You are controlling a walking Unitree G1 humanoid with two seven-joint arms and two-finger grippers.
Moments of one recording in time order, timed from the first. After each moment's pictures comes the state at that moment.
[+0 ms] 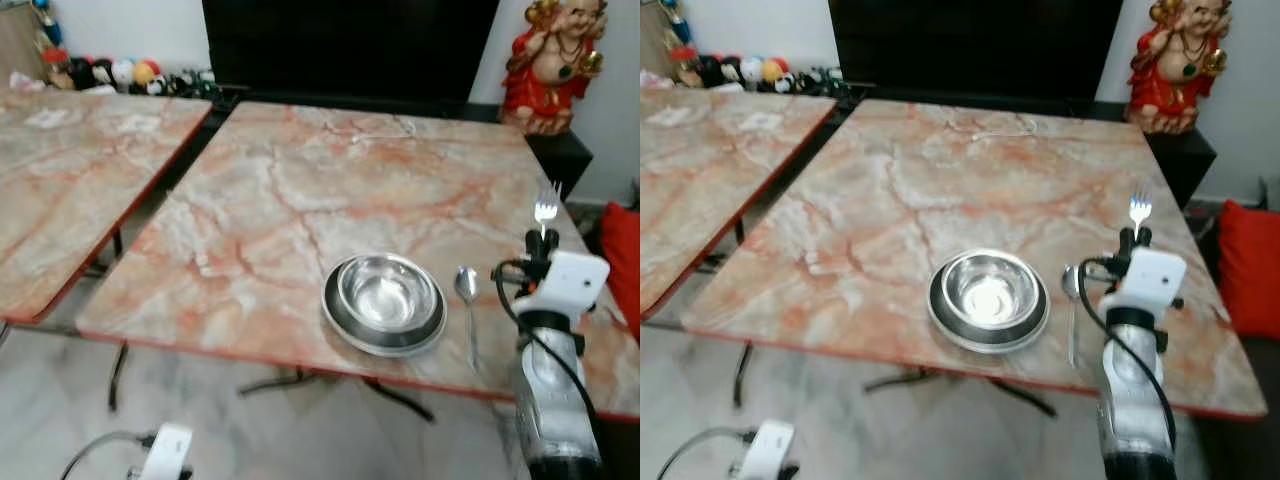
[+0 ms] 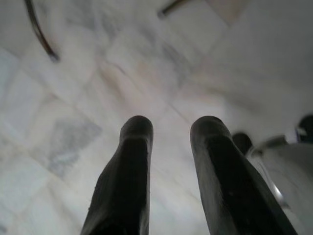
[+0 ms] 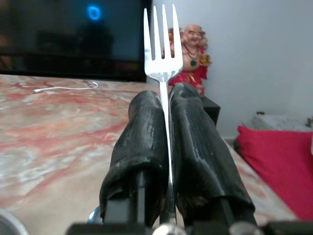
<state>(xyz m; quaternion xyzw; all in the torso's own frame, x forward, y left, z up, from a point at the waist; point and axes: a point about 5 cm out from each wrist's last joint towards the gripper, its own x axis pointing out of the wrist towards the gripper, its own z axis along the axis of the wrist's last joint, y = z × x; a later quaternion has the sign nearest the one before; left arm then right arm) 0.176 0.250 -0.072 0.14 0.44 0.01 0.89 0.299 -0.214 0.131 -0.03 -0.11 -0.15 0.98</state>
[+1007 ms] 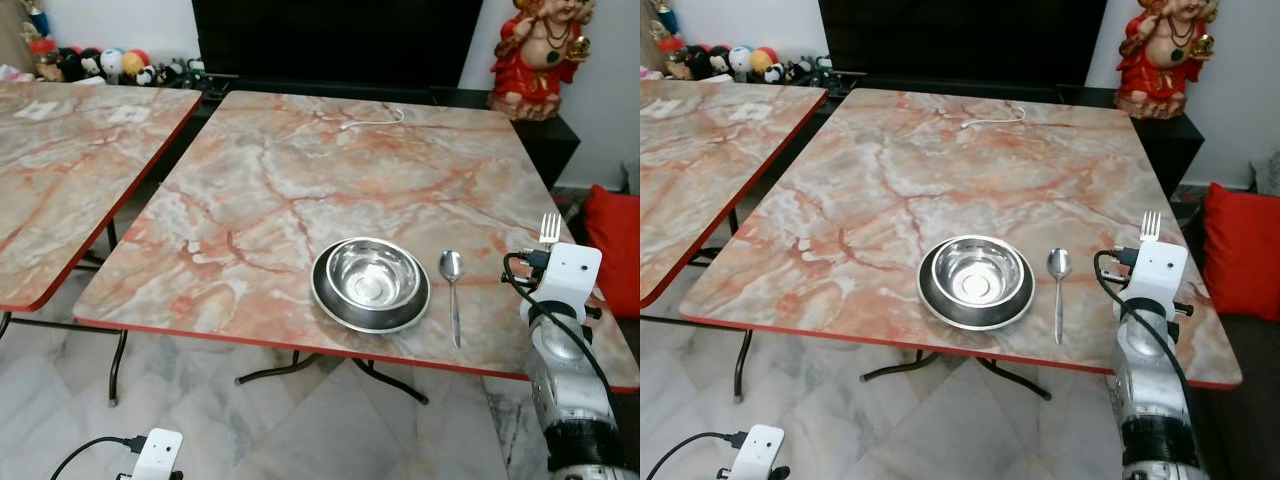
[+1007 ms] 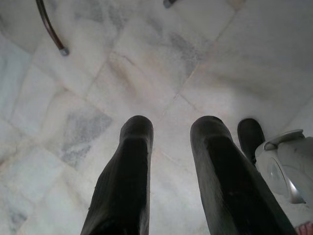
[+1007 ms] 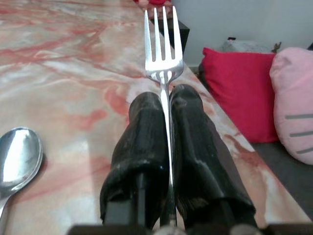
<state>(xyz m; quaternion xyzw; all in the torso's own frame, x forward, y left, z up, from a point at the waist) 0.179 0.256 -0.068 0.14 0.43 0.02 0.89 0.328 -0.255 0.116 -0.03 0.06 -0.19 0.98</state>
